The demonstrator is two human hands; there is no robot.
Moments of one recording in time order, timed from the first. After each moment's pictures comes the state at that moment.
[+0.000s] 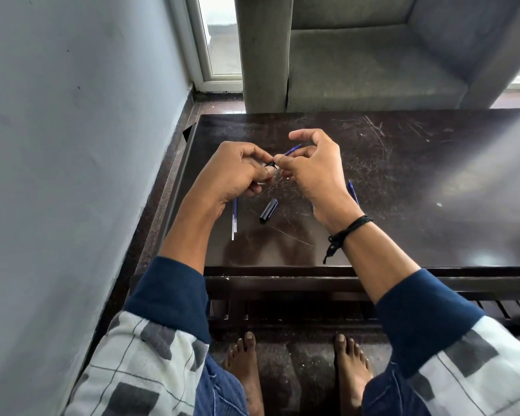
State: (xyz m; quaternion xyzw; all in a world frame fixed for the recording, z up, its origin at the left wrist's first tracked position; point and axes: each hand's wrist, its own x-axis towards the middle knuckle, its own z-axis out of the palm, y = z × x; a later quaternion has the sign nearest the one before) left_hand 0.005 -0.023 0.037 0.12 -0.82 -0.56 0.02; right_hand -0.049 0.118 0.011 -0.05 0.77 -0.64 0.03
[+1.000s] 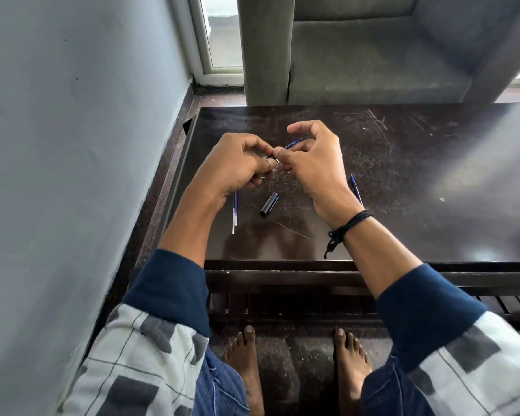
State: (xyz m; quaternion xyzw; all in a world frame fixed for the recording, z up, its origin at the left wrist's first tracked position) left_hand 0.007 -0.022 0.038 0.12 -0.83 -0.54 0.02; right_hand -0.047 0.116 0.010 -0.07 0.78 -0.62 0.02
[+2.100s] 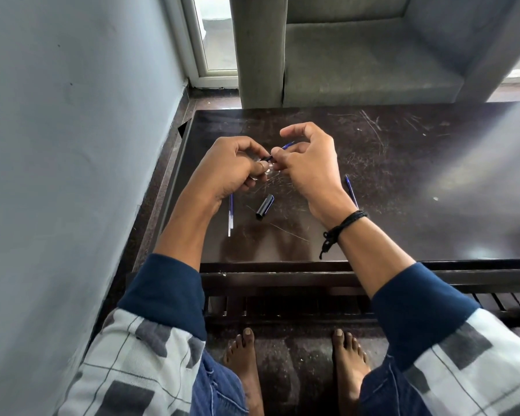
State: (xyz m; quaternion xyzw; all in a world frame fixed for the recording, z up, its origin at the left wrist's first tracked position) left_hand 0.006 -0.022 0.037 0.13 -0.83 -0.54 0.02; right_hand -0.044 0.117 0.014 -0.07 0.77 -0.63 0.02
